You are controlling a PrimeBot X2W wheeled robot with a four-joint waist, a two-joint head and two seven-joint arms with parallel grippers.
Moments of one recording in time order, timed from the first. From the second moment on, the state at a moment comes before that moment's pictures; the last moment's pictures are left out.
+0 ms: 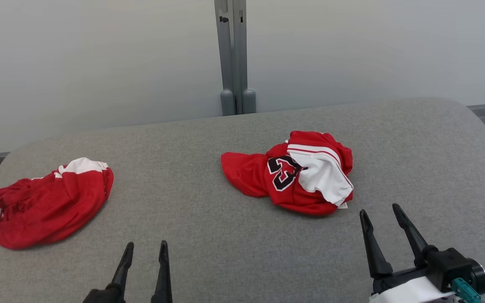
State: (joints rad) left arm 0.20 0.05 -0.17 0.06 -0.25 -0.01 -0.26; right arm 0.15 -0.05 0.09 0.01 0.09 0.13 -0.26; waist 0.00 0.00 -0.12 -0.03
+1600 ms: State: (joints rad) left arm -0.97 0.05 -0.94 0.83 -1.05 0.03 -0.07; right arm -0.07 -0.05 0.04 -0.04 0.13 0.13 -0.26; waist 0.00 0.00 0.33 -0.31
